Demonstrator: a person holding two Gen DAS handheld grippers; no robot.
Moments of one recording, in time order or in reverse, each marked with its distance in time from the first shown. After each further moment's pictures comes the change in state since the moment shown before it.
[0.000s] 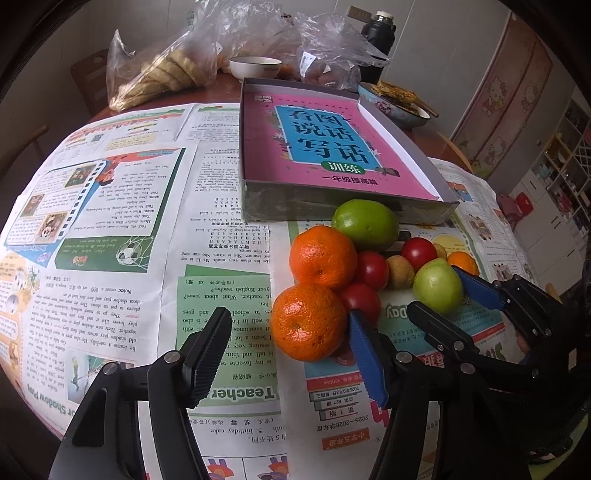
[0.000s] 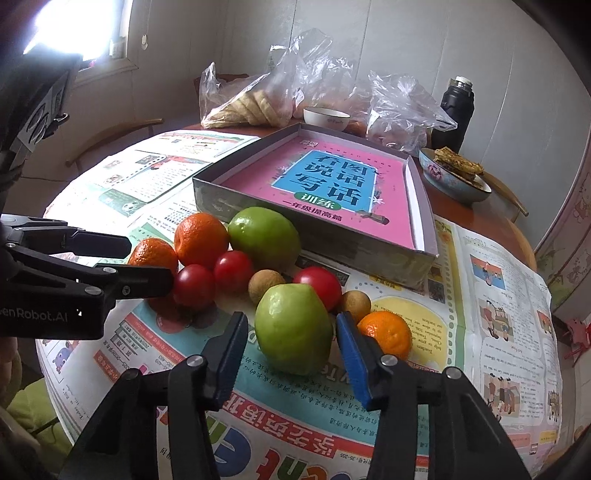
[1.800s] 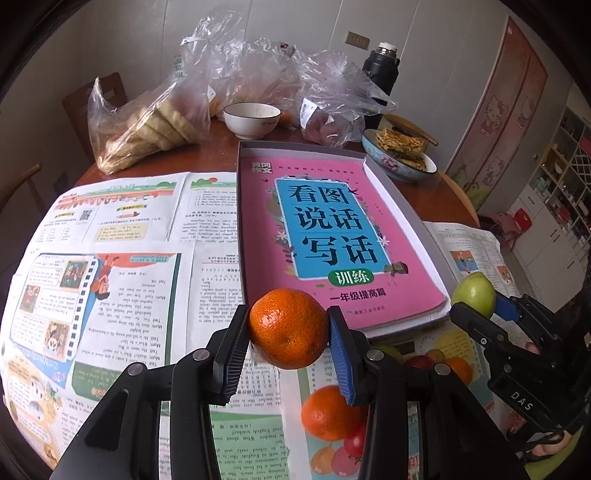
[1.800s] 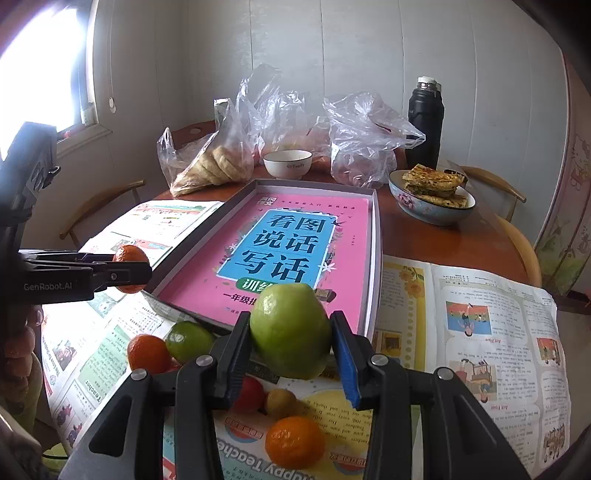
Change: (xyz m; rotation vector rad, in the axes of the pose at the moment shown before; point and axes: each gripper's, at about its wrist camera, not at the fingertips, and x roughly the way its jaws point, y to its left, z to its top) left arm 0.005 0.003 0.101 0.020 -0.093 0.011; right arm 0.002 -0.081 0.059 0.165 -0.126 0.053
